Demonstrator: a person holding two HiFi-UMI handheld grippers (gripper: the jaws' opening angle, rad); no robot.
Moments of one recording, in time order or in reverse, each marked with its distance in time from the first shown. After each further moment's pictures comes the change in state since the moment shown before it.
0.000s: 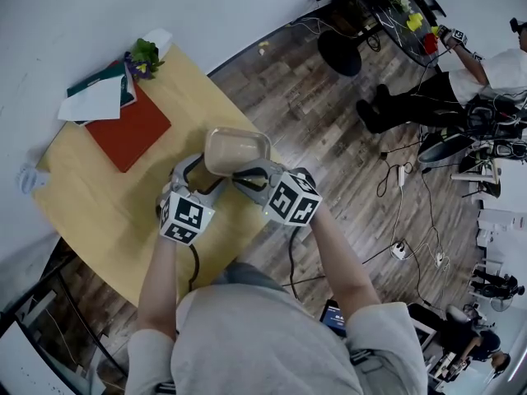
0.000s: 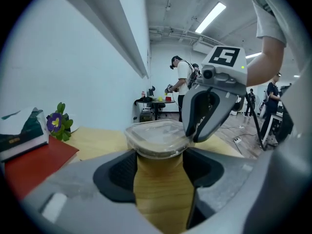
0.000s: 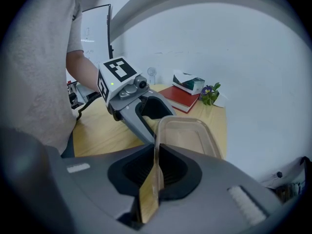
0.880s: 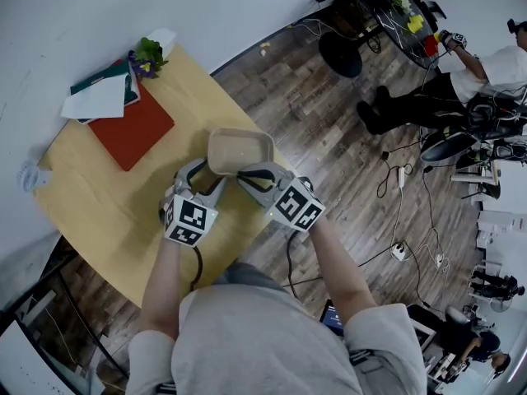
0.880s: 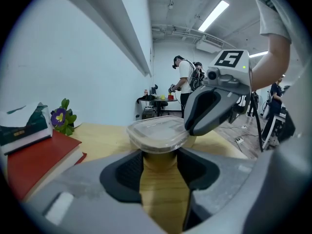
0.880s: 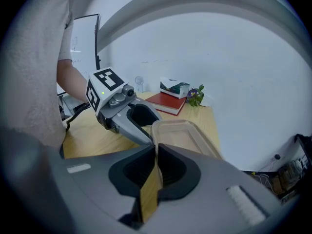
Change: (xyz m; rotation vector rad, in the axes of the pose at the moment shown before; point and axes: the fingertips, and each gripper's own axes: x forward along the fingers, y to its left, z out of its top) left arm -0.002 -0.002 -0.011 -0.018 0.019 0.029; right arm -0.005 -0.007 -0.001 0.134 -0.121 -0.121
